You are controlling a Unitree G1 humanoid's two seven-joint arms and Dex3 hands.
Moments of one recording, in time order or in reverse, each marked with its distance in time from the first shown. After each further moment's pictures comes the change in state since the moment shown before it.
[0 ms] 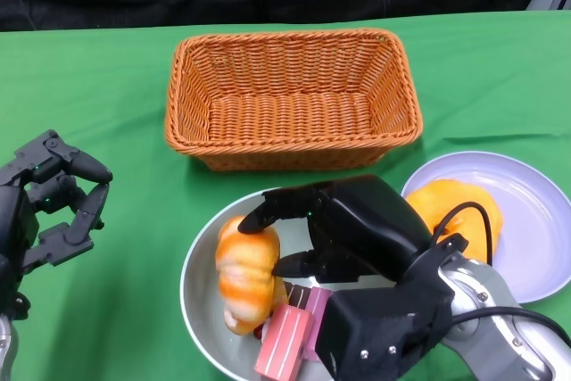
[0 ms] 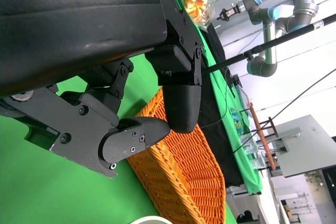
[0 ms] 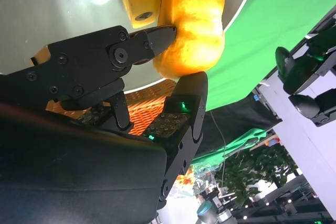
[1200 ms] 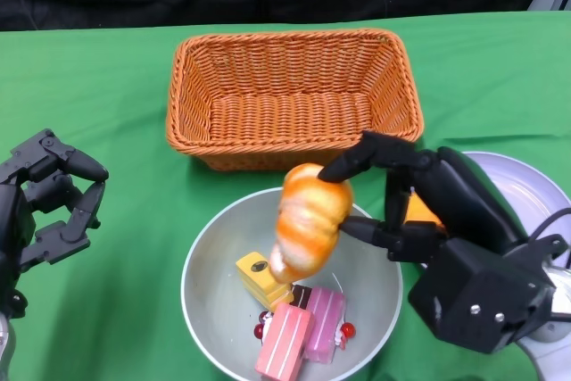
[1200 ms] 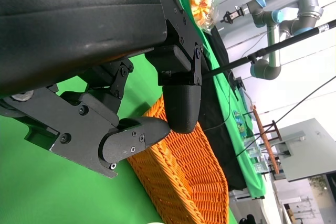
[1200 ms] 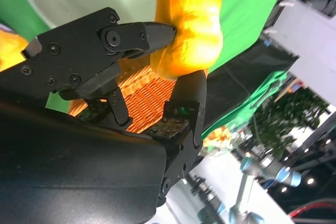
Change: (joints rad) left arm -0.016 0.007 0.006 0.032 0.000 -0.001 0.000; right arm 0.177 -0.032 -0.238 -0.303 0.201 0.158 0.076
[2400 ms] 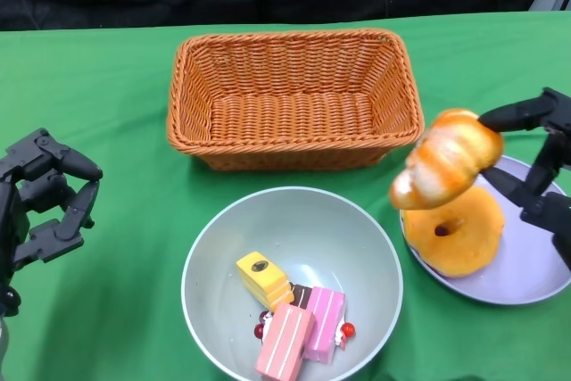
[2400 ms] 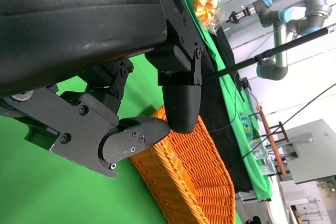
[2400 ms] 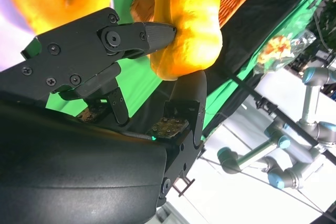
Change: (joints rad) left arm -0.026 0.020 0.004 0.055 -0.005 -0.002 -0.015; right arm 0.093 -0.049 -0.333 0.006 0.134 0.007 -0.088
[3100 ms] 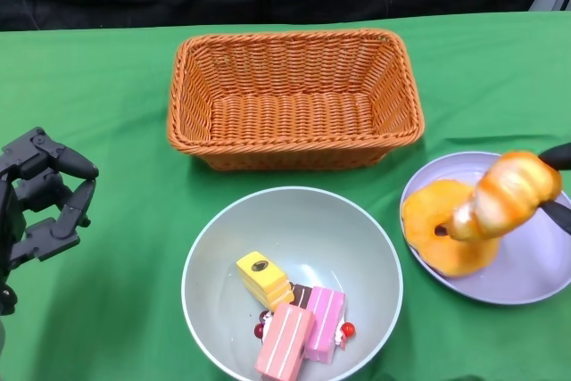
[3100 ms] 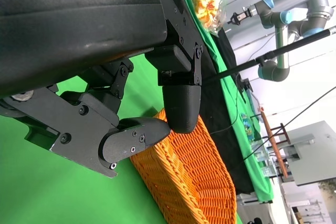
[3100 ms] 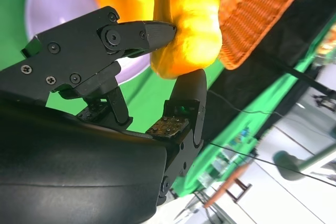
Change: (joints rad) left arm -0.009 0.008 0.009 0.014 -0.001 0.000 -0.005; right arm 0.093 -0.080 -0.097 0.004 0.081 0.126 0.071
